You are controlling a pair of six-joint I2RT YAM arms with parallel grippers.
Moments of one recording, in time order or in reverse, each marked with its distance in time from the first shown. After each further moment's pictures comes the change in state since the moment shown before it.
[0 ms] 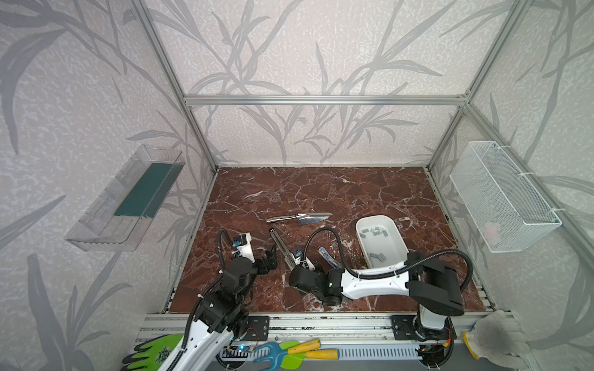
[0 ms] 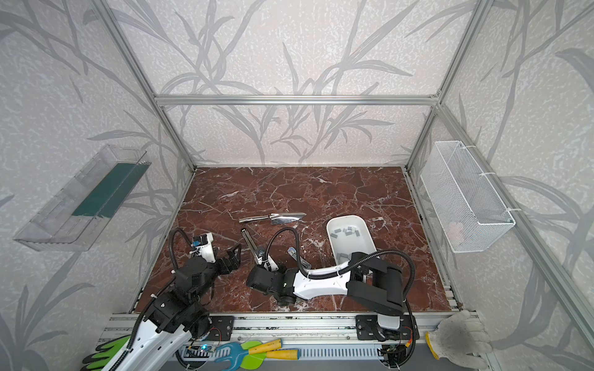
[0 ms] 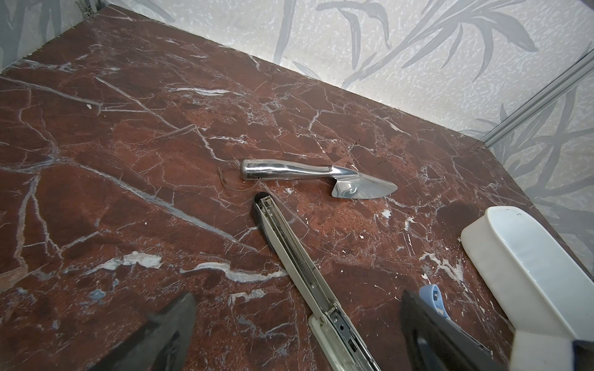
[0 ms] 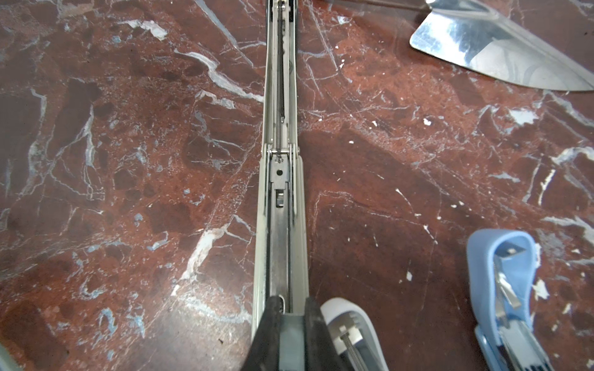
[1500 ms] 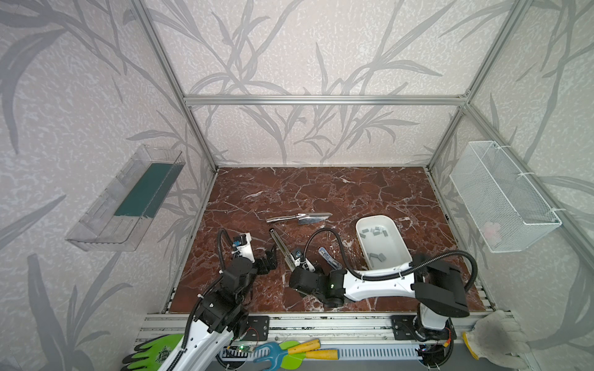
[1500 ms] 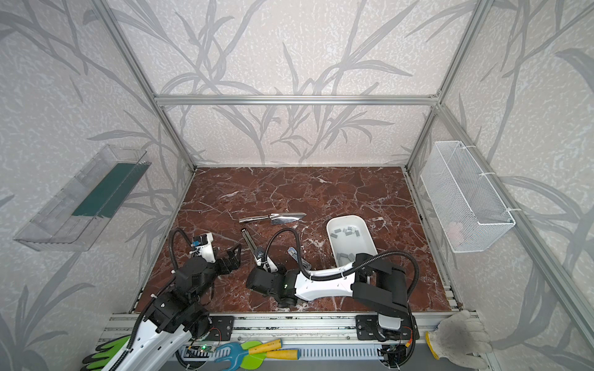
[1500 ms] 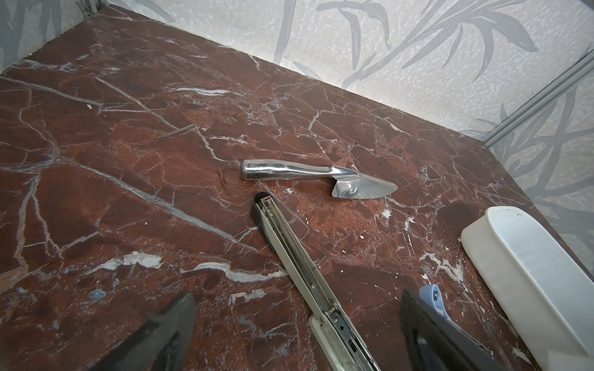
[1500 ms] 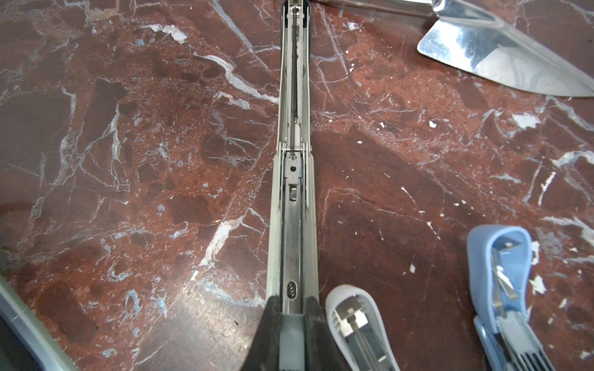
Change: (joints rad) left arm 0.000 0.000 0.000 0.000 -0.001 0.000; right arm 0.019 -0.027 0.000 -0.018 -0.011 0.000
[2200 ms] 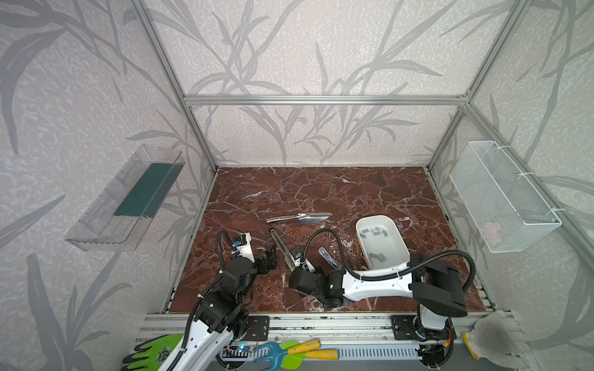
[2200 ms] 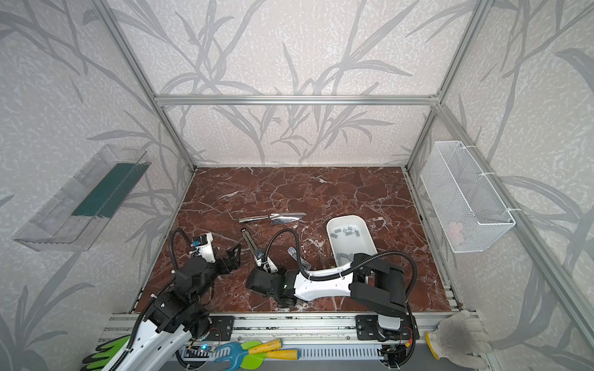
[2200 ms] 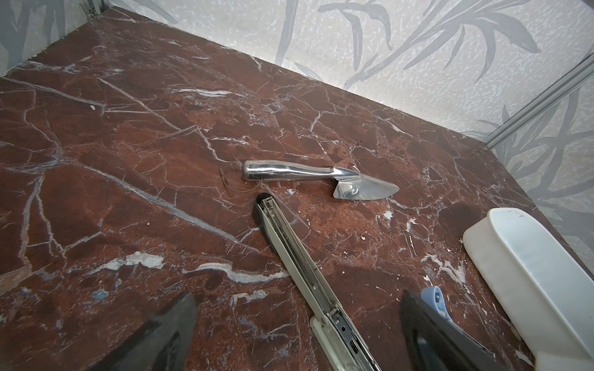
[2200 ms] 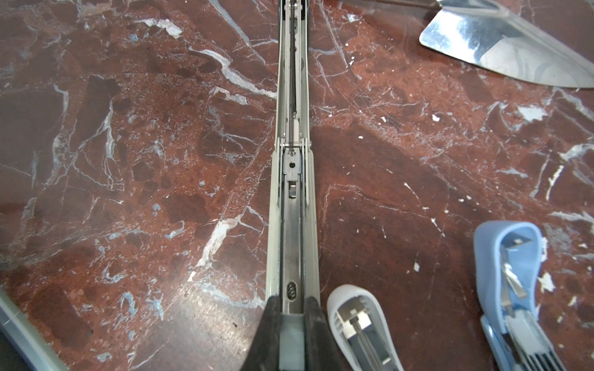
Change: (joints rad) left arm 0.000 0.000 0.000 0.000 -0.006 0.000; right arm 0.000 0.010 0.000 0.003 0.000 0.023
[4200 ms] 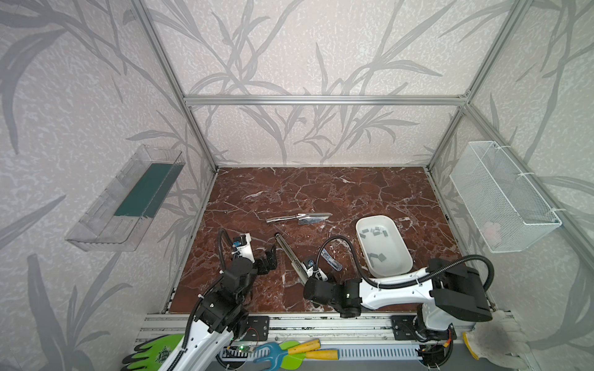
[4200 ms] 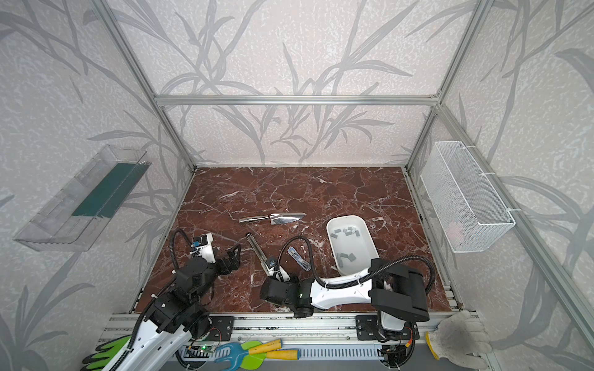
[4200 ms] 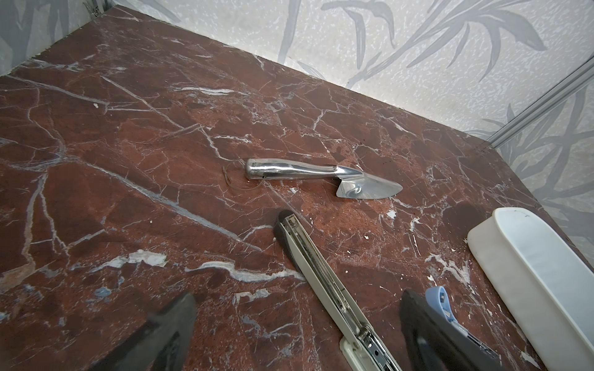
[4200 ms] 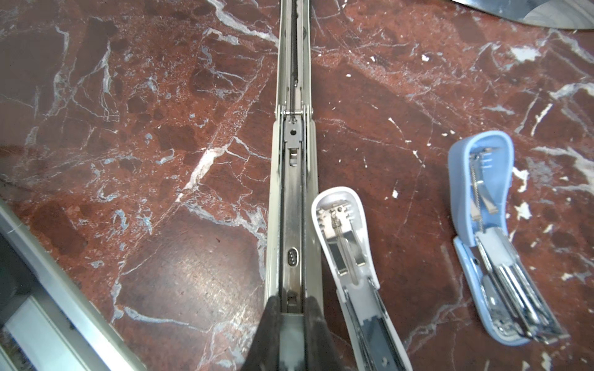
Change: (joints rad) left arm 0.000 -0.001 -0.007 0.001 -0.006 0.000; right arm 0.045 -0.150 -0.195 0.023 -0.024 0.027
